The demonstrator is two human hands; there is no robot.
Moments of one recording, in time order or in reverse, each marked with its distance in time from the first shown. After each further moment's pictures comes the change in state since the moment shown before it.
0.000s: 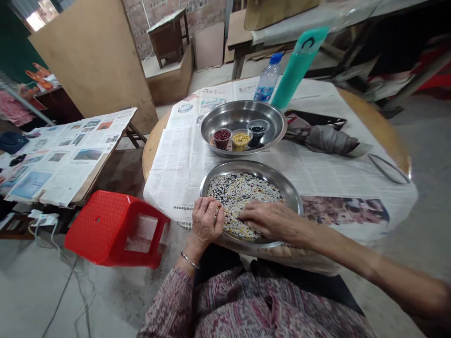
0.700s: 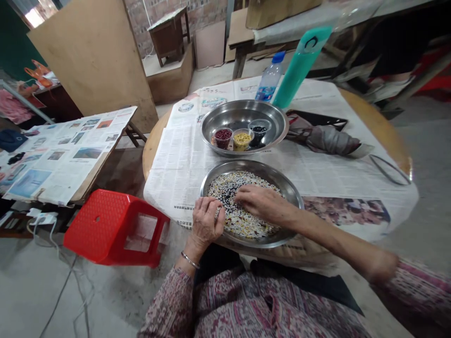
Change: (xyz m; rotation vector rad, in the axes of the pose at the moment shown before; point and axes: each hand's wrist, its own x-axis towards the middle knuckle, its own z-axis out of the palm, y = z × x) left_hand 0.000 0.000 0.000 -0.015 0.031 0.020; right_hand 0.032 0.022 0.000 0.022 0.008 0.049
